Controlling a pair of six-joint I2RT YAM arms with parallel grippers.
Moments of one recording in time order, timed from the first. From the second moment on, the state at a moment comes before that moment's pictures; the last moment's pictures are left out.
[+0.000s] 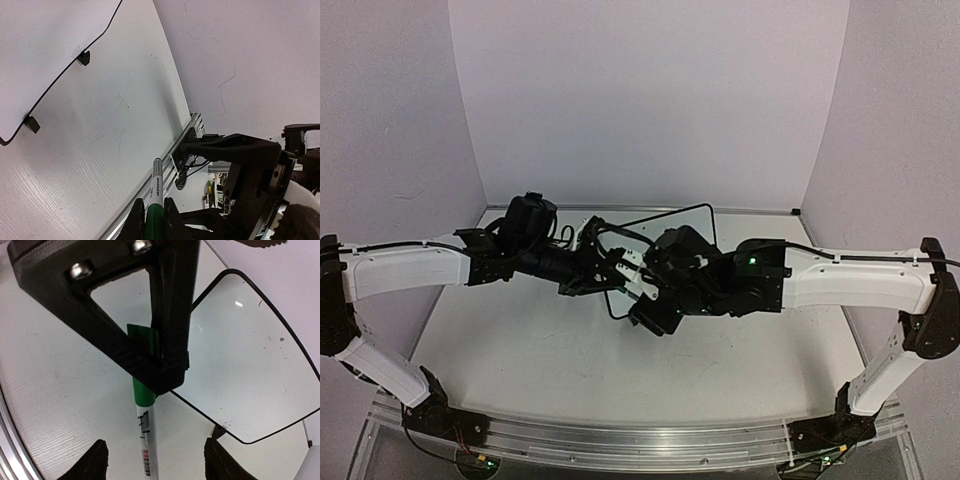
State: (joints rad) left arm -0.81 1.43 1.02 -0.11 0.61 -0.85; right arm 1.22 1.63 1.39 -0.57 0.37 -0.10
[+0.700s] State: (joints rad) left arm -0.75 1.09 0.74 0.42 0.50 -0.95; right arm 0.99 1.44 0.94 0.36 -0.28 0.63
